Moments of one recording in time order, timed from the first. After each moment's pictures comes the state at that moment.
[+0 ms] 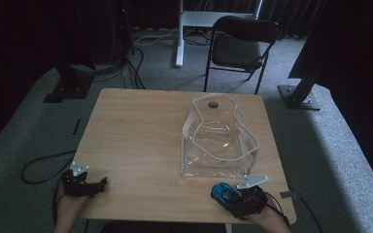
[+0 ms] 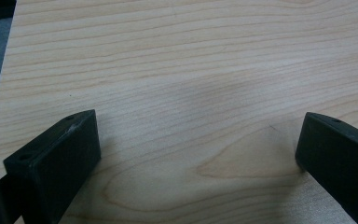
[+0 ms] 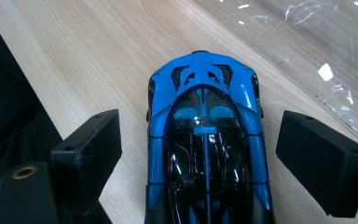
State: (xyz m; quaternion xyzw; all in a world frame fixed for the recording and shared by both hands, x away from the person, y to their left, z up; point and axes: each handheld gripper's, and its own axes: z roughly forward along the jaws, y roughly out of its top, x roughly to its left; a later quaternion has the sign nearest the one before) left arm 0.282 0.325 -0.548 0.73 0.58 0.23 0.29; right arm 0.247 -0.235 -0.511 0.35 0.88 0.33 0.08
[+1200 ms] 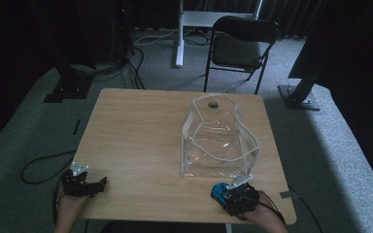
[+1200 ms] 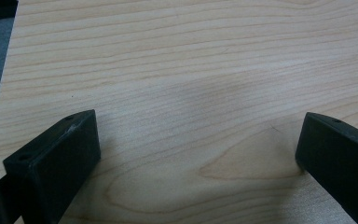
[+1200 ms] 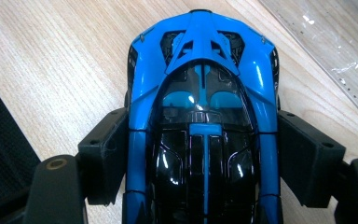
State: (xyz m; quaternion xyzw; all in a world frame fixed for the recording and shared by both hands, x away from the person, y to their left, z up) left arm 0.282 0.325 -0.548 0.73 0.58 0.23 0.29; right arm 0.258 -0.216 -0.525 0.33 0.91 0.23 0.08
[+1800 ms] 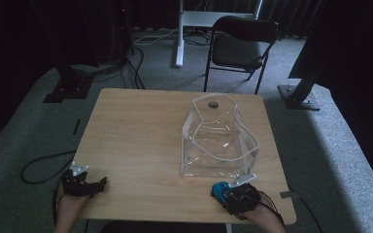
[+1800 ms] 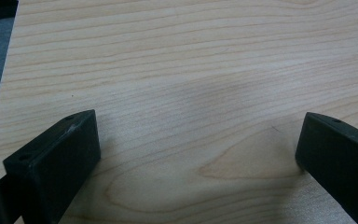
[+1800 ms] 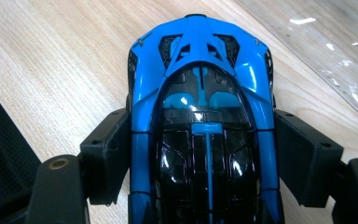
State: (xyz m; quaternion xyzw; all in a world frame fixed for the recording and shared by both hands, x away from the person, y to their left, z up) left arm 0.282 0.325 -0.548 0.73 0.58 0.23 0.29; right arm 0.256 -0.220 -0.522 0.37 0.89 0.25 0.08
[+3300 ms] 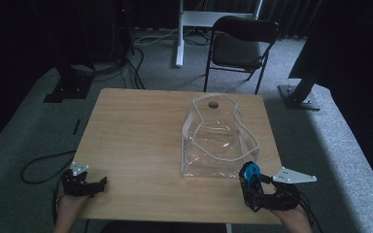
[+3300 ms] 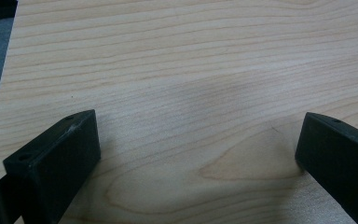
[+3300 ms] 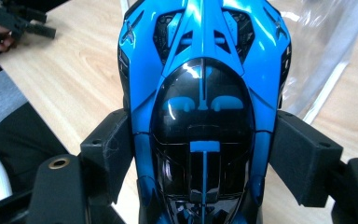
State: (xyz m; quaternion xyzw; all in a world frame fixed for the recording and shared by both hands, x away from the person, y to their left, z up) left arm 0.283 0.325 -0.548 0.73 0.58 0.23 0.29; right arm 0.220 -0.288 -0.428 0.40 0.79 0.44 0.14
